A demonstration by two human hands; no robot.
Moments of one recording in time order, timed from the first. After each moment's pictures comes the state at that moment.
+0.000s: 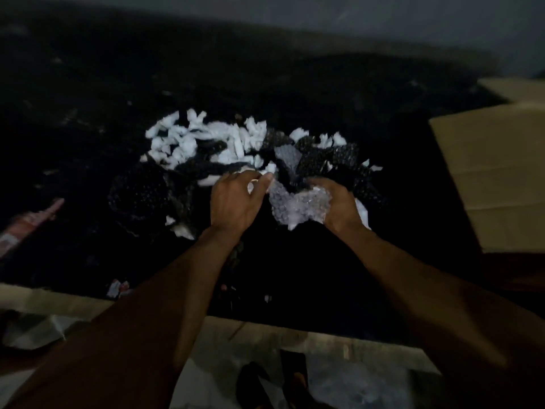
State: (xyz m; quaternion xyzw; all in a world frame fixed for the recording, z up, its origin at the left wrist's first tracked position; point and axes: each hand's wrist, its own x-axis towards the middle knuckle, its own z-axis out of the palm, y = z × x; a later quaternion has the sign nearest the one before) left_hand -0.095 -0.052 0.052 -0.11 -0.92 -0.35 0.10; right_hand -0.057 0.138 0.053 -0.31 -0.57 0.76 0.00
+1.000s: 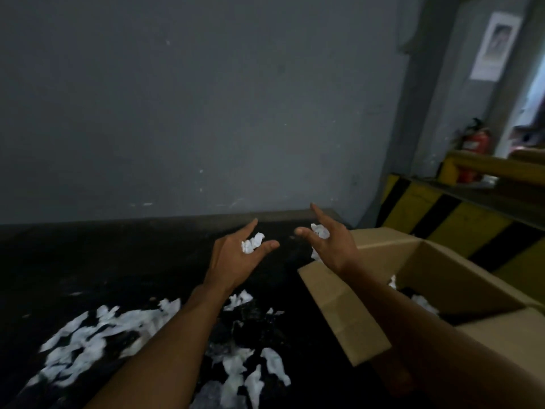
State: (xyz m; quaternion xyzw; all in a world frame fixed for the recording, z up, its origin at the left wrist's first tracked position) left_hand -0.108 0.095 0.259 -0.33 -0.78 -0.53 0.04; right_hand -0.005 0.284 0.287 -0.16 -0.87 0.38 0.28
